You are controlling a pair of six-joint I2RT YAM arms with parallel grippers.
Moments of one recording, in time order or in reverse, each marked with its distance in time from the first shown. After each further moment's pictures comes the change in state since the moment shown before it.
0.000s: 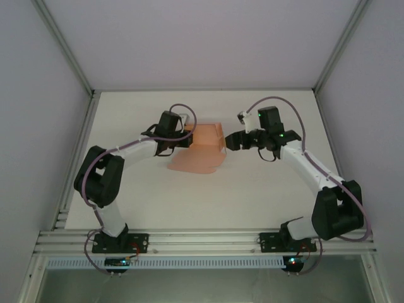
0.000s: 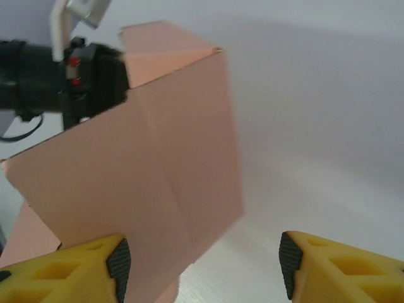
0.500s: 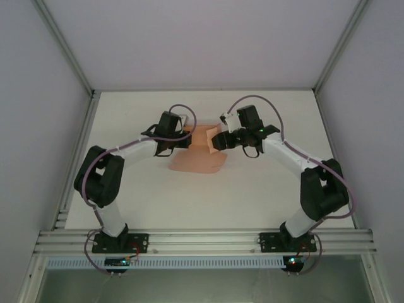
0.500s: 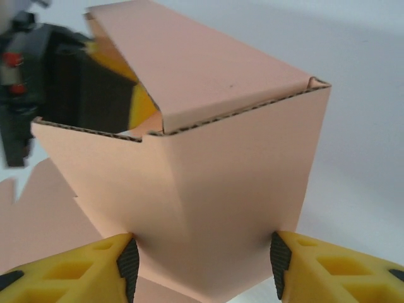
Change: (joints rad) left arm -0.001 0.000 0.000 -0.028 -0.035 0.014; right arm 0.130 0.189 0.091 0.066 0.179 0.029
